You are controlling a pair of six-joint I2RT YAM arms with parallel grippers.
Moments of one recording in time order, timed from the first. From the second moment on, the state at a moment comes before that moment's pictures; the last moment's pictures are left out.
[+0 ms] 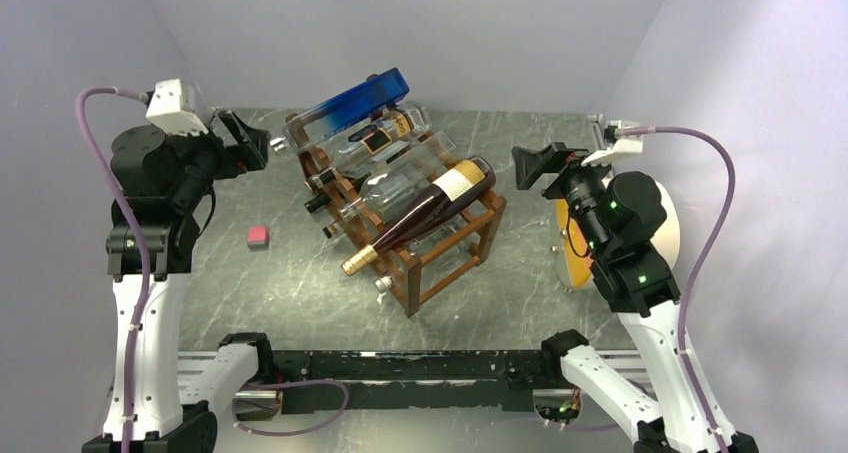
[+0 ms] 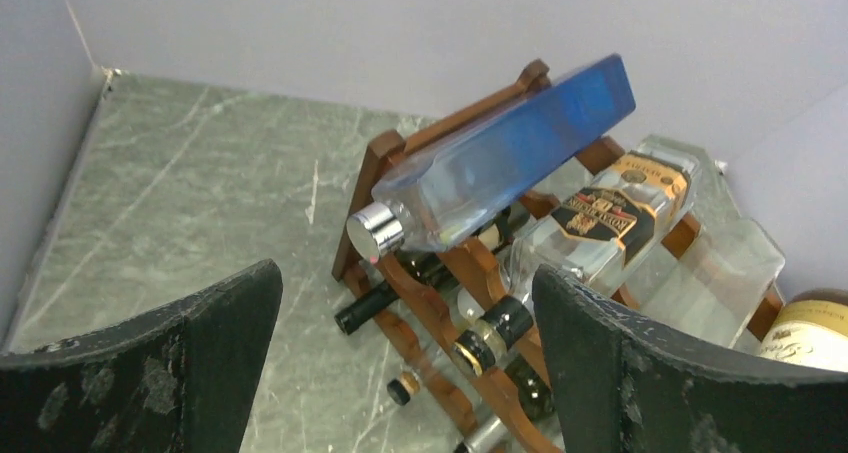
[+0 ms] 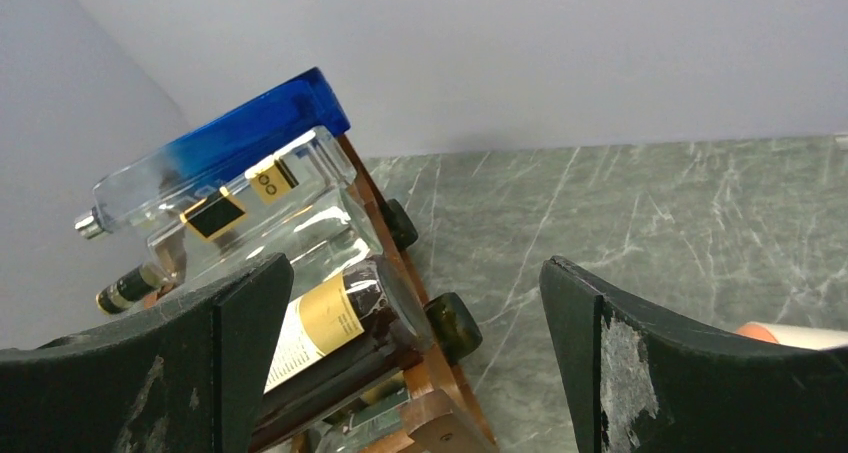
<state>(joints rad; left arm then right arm) 0.02 0.90 1.33 -0.54 0.14 -0.29 0.36 0.75 1.11 -0.32 0.12 0.30</state>
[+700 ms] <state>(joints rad) 0.04 0.81 1.15 -0.70 0.63 -0.31 0.37 0.88 1.13 -0.33 -0.18 0.20</state>
